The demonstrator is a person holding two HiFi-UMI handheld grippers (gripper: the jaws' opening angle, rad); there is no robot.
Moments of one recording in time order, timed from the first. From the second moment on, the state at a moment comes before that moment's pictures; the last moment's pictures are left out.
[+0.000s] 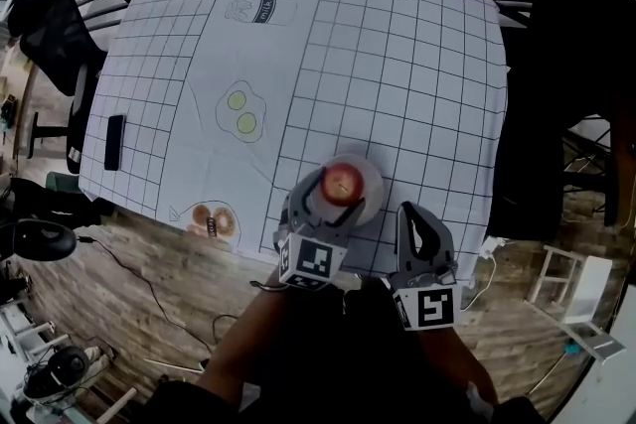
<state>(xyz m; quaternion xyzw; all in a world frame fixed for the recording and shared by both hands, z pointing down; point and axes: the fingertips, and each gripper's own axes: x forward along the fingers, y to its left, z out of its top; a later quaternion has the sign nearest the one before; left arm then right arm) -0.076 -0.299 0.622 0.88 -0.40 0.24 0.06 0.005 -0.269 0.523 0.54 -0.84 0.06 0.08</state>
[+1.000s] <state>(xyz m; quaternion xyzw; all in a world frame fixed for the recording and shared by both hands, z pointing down) -0.094 -0.272 0.448 0.89 -0.42 0.14 0.02 -0.013 -0.250 0.404 0.52 -0.85 -0.03 0.01</state>
